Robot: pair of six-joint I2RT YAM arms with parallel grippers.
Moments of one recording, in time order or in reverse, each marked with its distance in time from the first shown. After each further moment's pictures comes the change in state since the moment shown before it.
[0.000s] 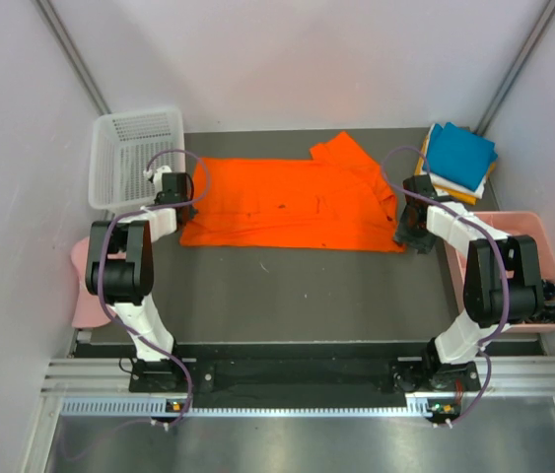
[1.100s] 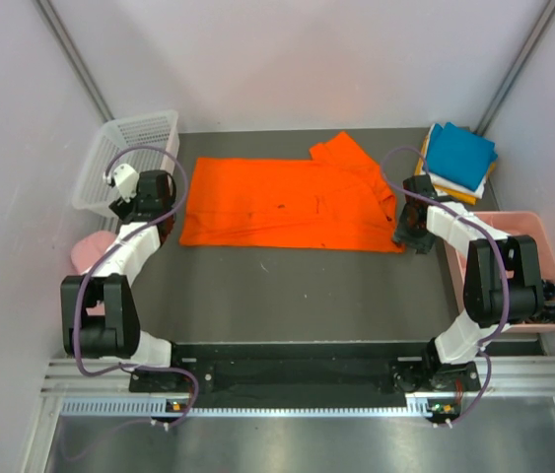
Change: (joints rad) left arm 0.016 -0.385 -0.109 -0.110 -0.378 -0.108; right arm 0.000 0.000 0.000 0.001 -0.027 -0.010
